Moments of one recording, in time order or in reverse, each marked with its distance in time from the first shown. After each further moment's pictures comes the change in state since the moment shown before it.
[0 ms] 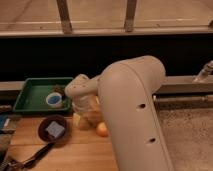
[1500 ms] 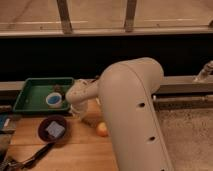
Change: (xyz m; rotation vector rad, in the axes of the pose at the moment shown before) arm -0.022 0.011 0.015 0.016 -0.105 -0.021
